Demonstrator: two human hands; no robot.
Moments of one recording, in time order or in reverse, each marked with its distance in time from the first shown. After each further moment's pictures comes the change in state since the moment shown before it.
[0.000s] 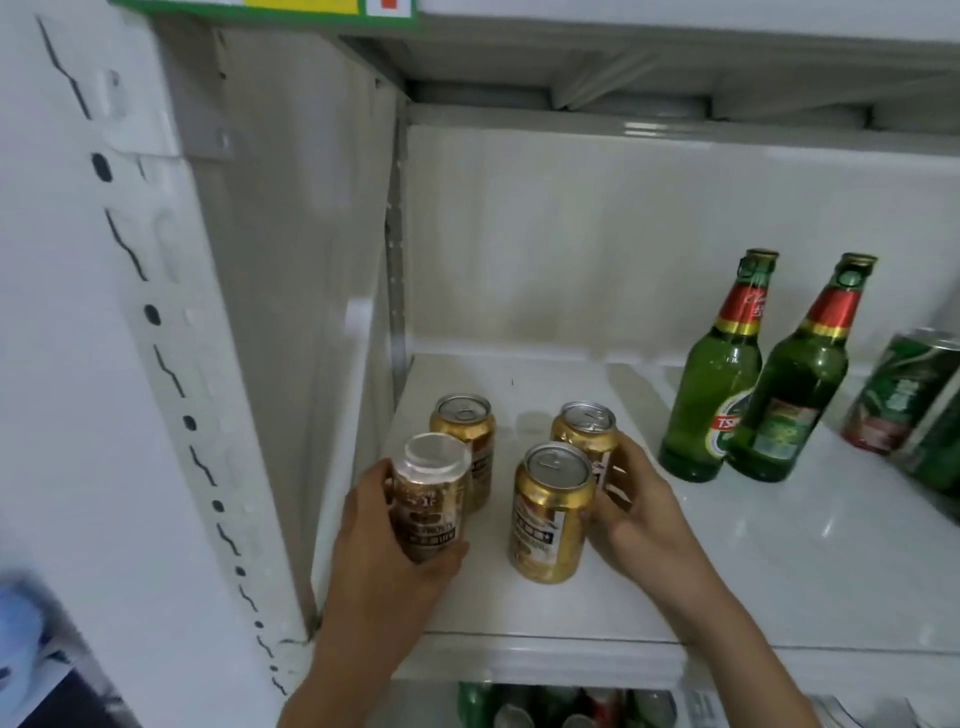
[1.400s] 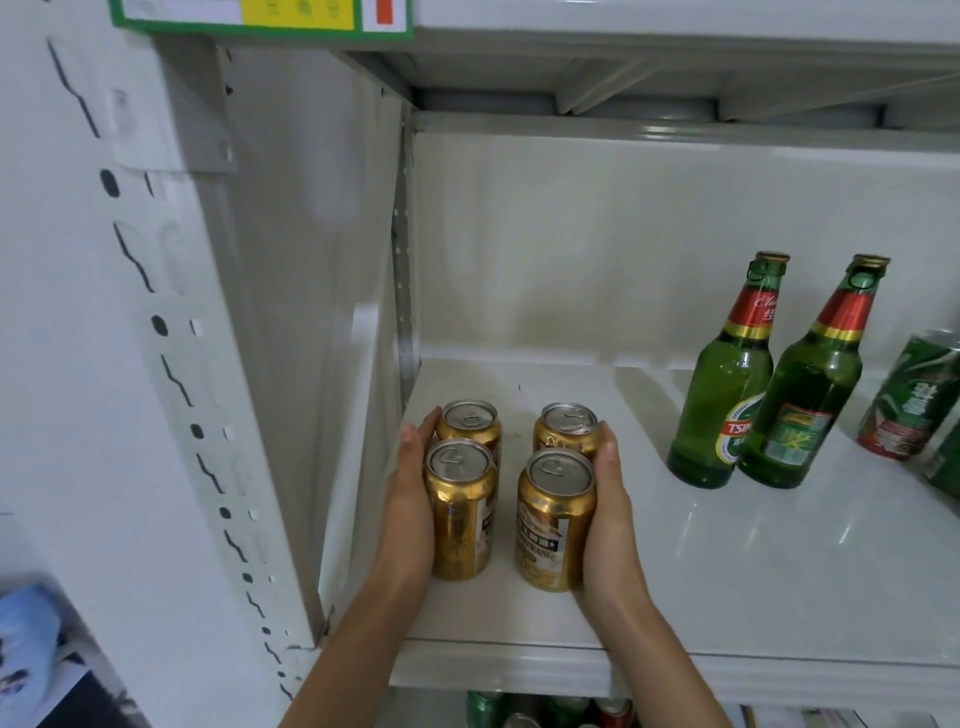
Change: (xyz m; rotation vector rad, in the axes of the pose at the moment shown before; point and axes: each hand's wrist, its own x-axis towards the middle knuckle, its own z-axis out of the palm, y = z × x) left_hand 0.045 0.029 0.028 -0.719 -0.128 -0.270; right_hand 0.004 -0.002 0.061 0.568 0.107 0.096
